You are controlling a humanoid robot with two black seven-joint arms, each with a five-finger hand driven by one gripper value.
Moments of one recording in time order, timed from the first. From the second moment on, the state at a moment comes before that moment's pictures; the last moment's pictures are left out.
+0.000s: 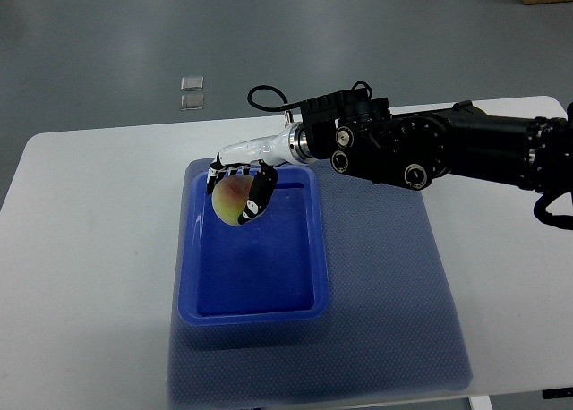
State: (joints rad) left arm -0.01 0.00 -0.06 -0.26 0.00 0.00 0.20; right arm 1.39 0.00 -0.23 0.81 -0.90 0.25 0.12
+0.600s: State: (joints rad) left arm -0.01 0.00 -0.06 -0.26 0.01 0.00 0.20; right arm 1.29 0.00 -0.22 0.77 -0.93 0.25 0.12
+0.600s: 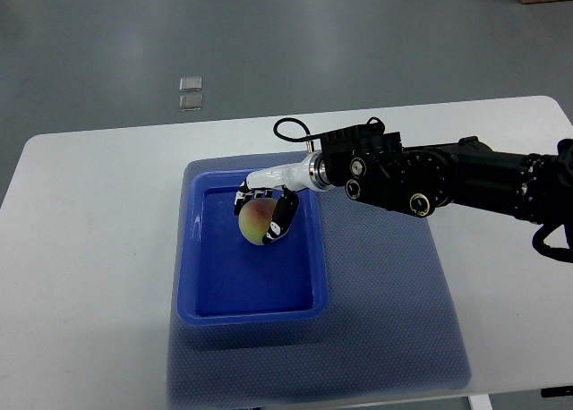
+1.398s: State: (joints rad) left arm -0.01 0.00 -0.06 -0.26 0.00 0.00 0.20; right arm 0.95 -0.17 0.81 0.78 -0.54 0.20 0.20
